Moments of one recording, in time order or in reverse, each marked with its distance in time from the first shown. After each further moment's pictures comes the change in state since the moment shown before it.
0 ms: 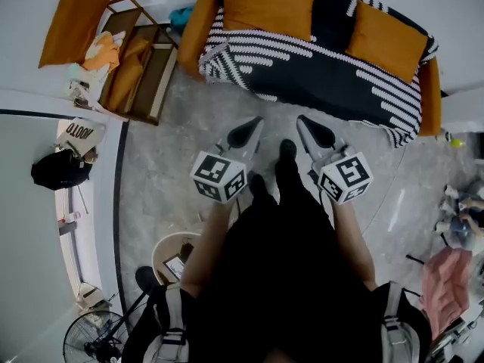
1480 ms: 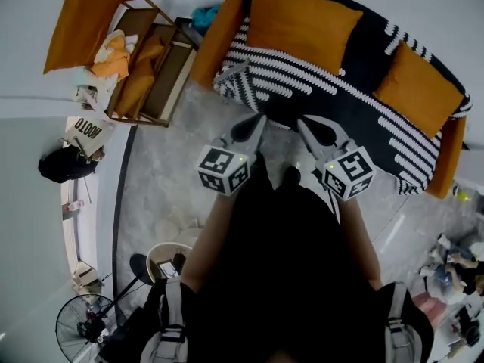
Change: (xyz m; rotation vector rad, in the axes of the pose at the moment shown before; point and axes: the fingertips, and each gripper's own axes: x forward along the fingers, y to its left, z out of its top) left arm 0.173 0.175 0.053 -0.060 0.043 0.195; right arm 0.197 -0.159 0.035 0.037 0.119 0.232
